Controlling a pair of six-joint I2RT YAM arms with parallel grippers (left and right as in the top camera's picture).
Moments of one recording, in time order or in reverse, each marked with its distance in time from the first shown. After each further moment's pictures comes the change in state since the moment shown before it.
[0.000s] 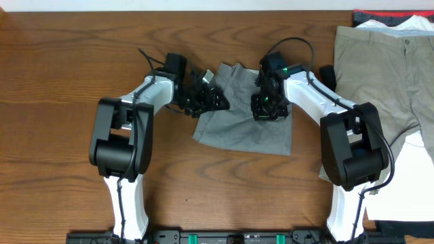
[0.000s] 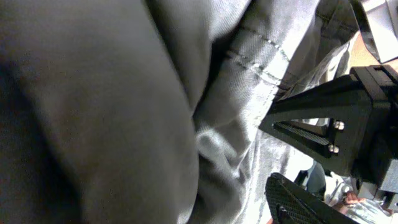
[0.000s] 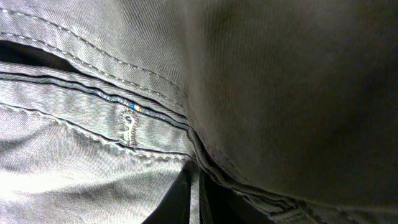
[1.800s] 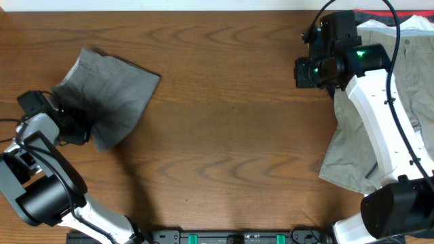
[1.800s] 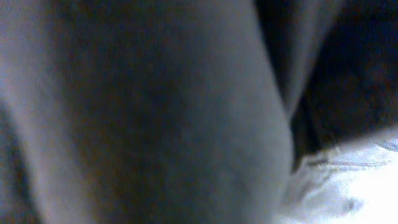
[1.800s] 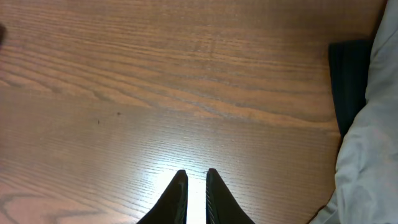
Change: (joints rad) left arm 0.837 -0.243 -0.263 0.110 -0.483 -0.559; right arm -0.172 -0.403 0.164 -0.181 0.132 -0.159
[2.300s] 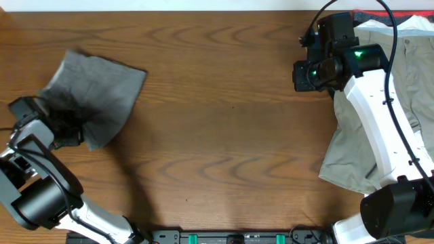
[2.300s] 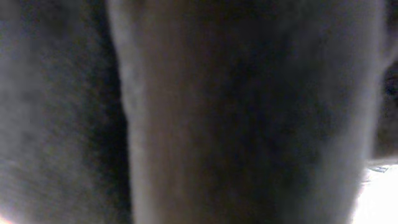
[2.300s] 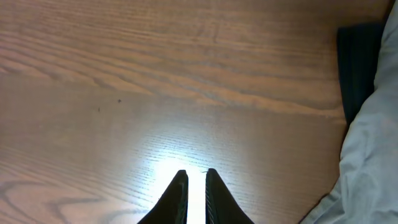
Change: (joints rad) left arm 0.086 0.000 -0.020 0.090 -0.012 -0.217; right arm 0.012 0.000 0.000 -0.048 0.000 0.000
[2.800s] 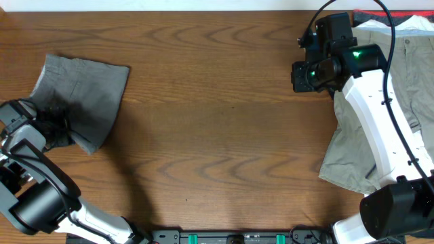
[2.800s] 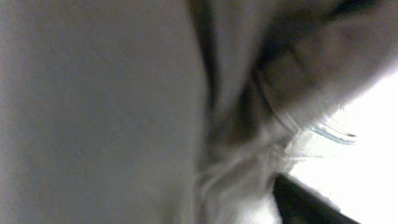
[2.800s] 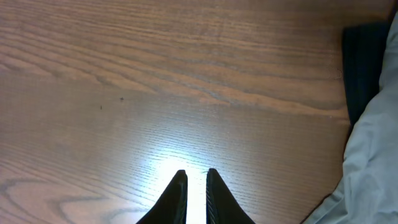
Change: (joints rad) left arm 0.039 -0.014 0.007 0.060 0.021 0.005; right arm 0.011 0.000 0.000 0.003 0.000 0.000
